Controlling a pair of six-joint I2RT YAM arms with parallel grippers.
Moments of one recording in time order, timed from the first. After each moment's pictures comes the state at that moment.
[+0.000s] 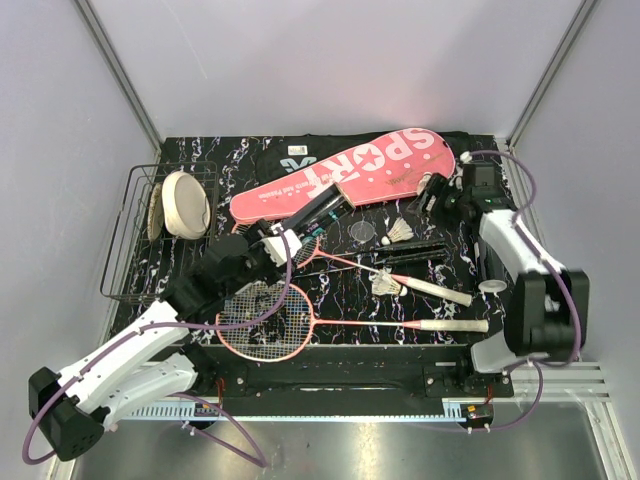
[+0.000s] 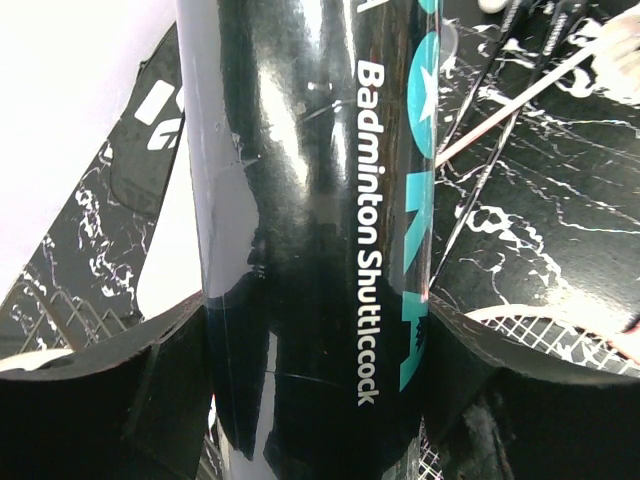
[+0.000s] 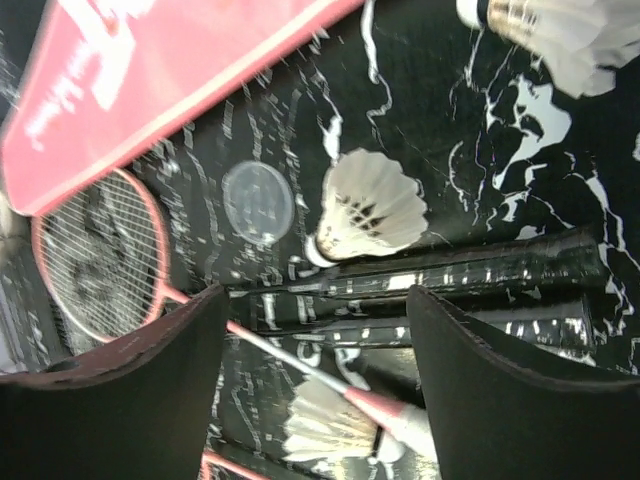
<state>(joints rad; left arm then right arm) -0.73 0.84 0.69 -0.24 -0.07 0.47 0.04 1.43 1.07 -0.37 -0.31 0.53</state>
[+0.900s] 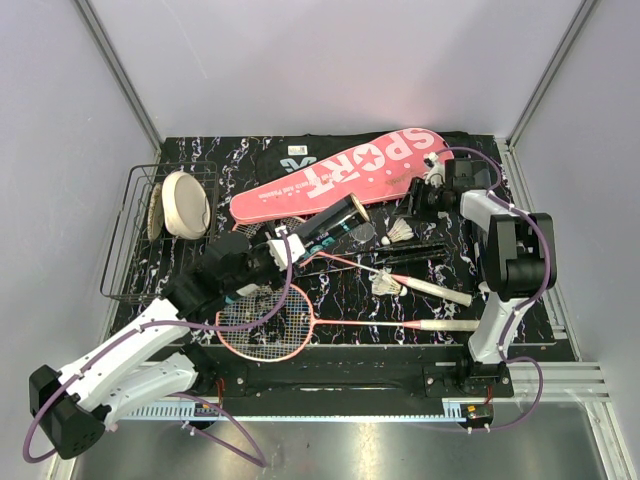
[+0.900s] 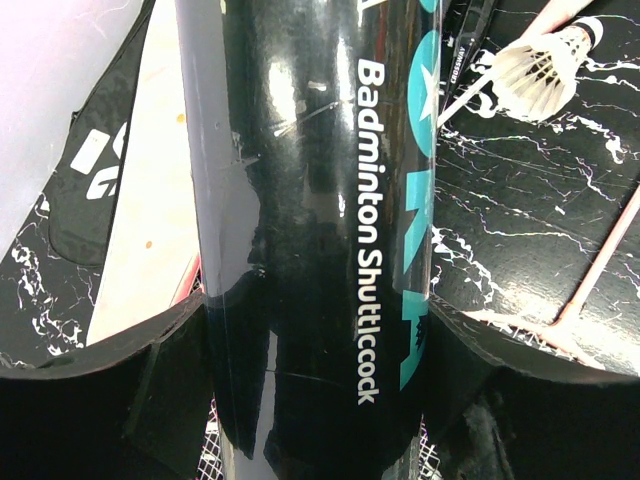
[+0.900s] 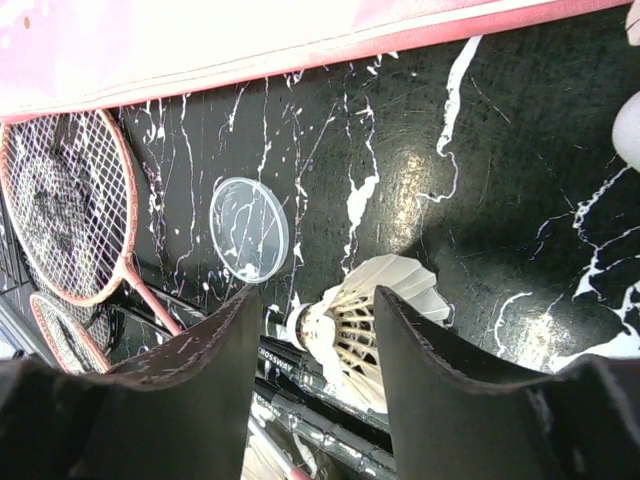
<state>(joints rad) -0.73 0.84 0.71 -0.26 0.12 0.46 0.04 1.90 1.24 -0.25 -0.60 0.27</state>
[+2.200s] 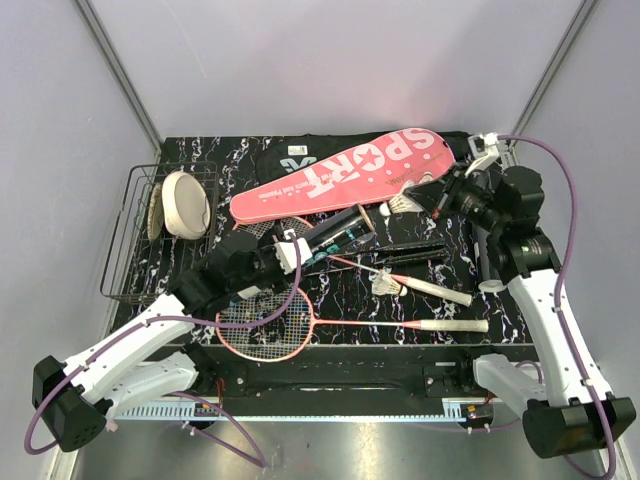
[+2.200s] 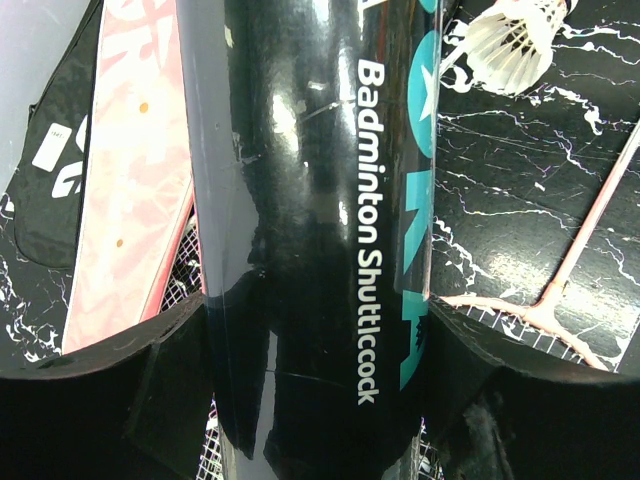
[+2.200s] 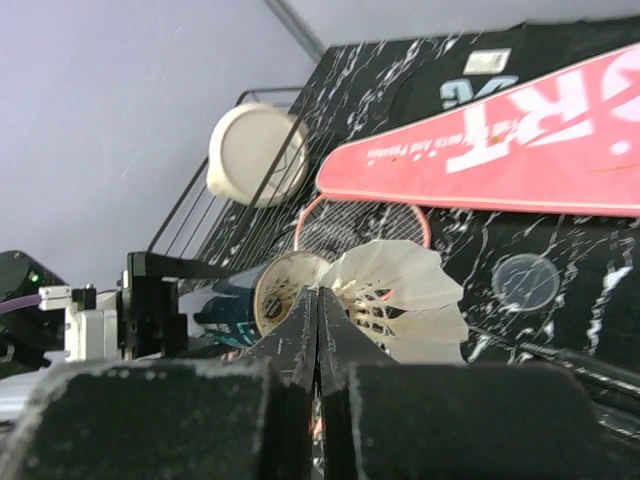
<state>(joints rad) -0.75 0.89 0.72 -0.30 0.13 0.47 0.13 0.98 1.08 -0.23 -0.62 0.54</state>
